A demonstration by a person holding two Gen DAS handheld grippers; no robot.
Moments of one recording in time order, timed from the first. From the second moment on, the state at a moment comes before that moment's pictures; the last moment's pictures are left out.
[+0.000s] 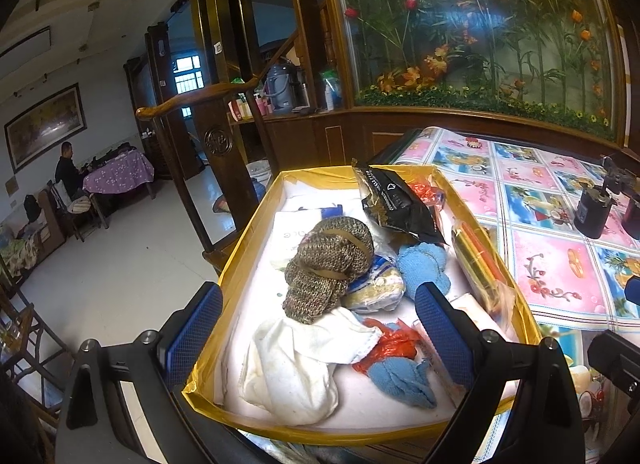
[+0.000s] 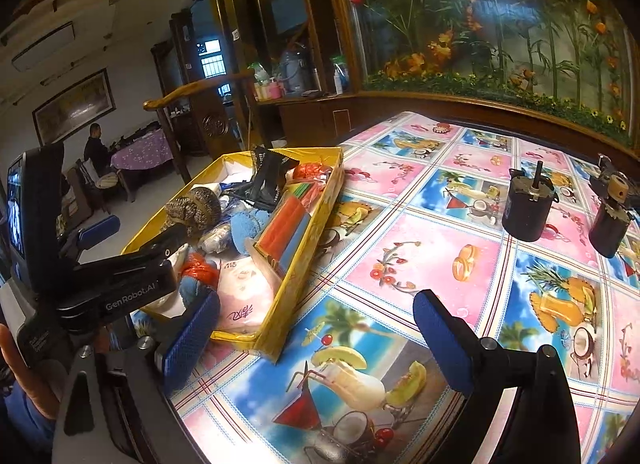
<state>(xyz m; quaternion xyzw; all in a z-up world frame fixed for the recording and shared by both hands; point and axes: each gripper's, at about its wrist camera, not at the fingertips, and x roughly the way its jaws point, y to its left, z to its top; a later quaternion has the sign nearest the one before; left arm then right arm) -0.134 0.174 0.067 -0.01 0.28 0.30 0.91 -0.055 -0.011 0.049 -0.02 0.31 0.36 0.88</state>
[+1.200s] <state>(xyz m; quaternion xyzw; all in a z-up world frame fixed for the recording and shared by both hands) -0.072 -0.018 0.053 0.05 0.34 0.01 0.94 -0.058 -0.197 0.046 0.00 0.33 0.04 0.94</state>
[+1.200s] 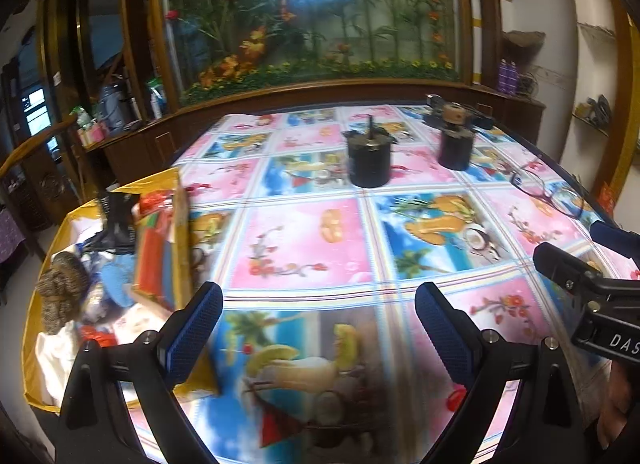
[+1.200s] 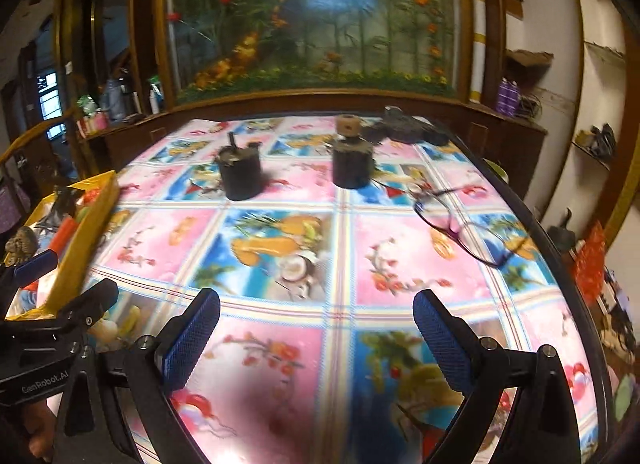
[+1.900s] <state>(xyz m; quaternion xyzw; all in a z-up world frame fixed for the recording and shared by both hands) -0.058 -0.037 0.038 0.05 0.37 0.00 0.93 -0.046 -0.208 0.027 0.01 0.39 0.01 0.92</state>
